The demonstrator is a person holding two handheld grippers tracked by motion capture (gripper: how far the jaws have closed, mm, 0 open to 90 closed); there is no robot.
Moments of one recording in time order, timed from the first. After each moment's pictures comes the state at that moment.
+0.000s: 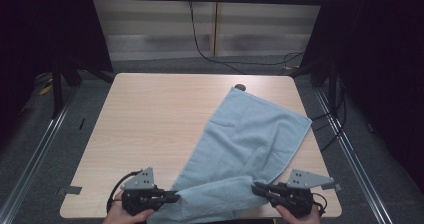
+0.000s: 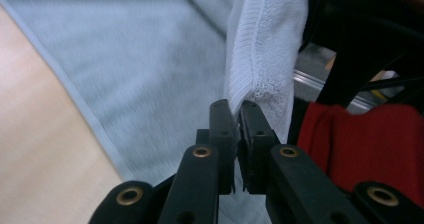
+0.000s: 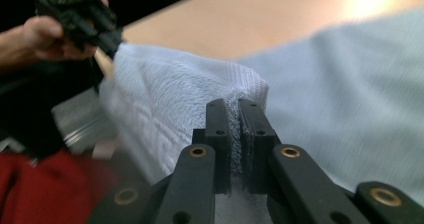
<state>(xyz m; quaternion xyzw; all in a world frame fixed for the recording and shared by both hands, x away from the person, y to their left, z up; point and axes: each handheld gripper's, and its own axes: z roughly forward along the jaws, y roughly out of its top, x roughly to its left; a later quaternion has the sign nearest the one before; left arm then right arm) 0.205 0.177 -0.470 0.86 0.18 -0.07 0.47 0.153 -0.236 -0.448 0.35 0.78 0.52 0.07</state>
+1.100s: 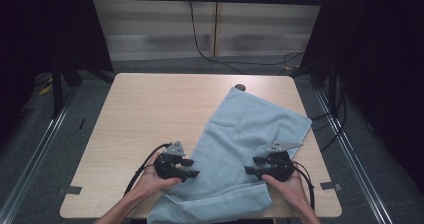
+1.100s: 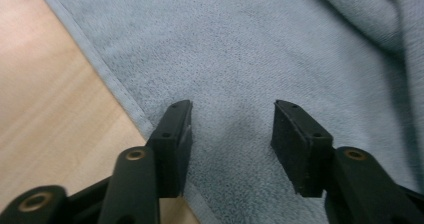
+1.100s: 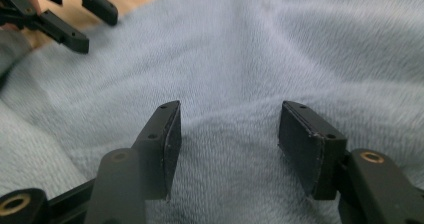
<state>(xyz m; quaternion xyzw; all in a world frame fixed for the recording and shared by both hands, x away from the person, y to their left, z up) 0.299 0.116 -0.500 0.90 0.20 0.02 0.40 0.258 -0.237 -0.492 0.42 0.80 0.41 0.06</state>
